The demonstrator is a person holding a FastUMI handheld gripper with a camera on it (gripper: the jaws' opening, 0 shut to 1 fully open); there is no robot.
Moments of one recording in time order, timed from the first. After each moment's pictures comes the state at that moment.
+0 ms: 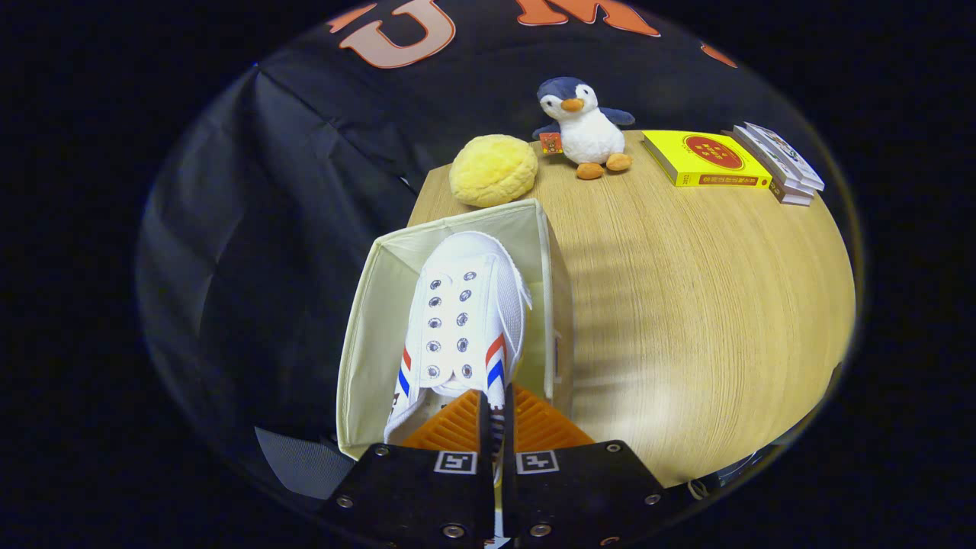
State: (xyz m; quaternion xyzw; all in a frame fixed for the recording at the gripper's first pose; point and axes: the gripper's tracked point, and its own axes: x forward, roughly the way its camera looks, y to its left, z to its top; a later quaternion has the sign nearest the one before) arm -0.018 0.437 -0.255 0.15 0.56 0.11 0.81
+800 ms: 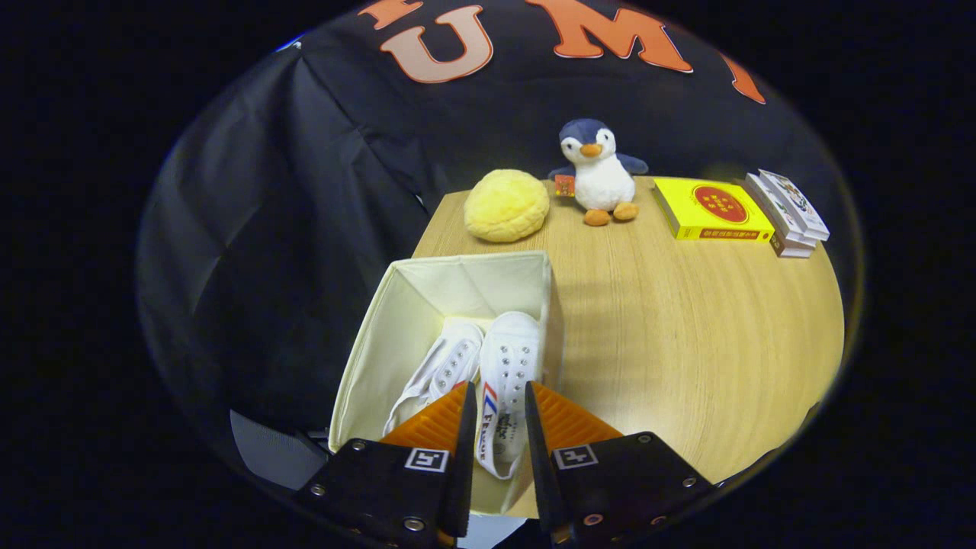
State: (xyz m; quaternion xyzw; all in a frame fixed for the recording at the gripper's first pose) arm 0.010 0.389 -0.212 0.09 0.47 0.13 0.87
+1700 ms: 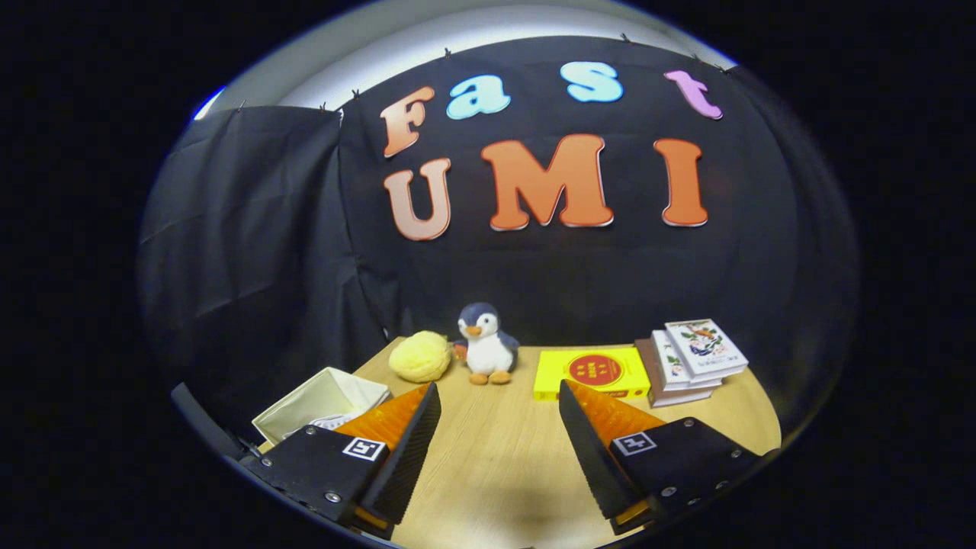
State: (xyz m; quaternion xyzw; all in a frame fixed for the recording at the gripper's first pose) arm 0.044 0.109 -0.083 0.06 0.15 0.10 0.98
